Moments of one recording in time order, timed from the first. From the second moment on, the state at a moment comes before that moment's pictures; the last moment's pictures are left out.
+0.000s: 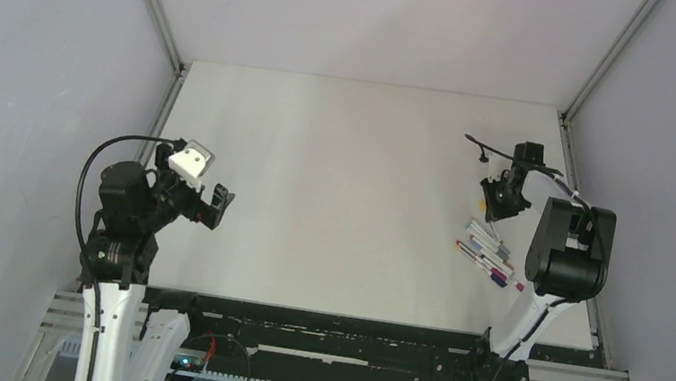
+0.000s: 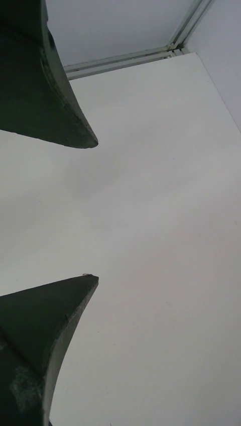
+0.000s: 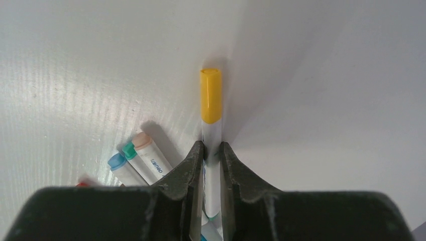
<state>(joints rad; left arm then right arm) 0.11 0.56 0.85 -0.67 0.48 0.37 -0.12 1.86 1.20 -0.60 -0.15 -0.46</state>
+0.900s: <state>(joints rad) 0.01 0.83 0.98 -0.63 0.48 0.35 0.28 1.42 1.28 -0.63 -0.20 -0.46</state>
